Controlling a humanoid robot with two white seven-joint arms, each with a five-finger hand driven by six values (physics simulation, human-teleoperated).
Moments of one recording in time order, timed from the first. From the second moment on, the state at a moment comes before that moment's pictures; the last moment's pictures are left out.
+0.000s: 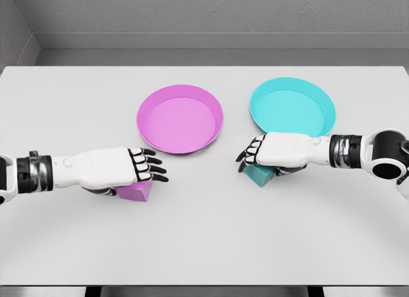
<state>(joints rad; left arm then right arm) -0.52 0.96 -0.82 -1.75 -0.54 -0.61 -0.28 -0.65 -0.78 0.85 -1.54 0.48 -0.61 0.45</state>
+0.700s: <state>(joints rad) -0.53 0.94 -0.83 -1.67 -0.54 -0.61 -0.30 -0.66 -0.80 0.78 -1.59 0.48 -0.61 0.45</state>
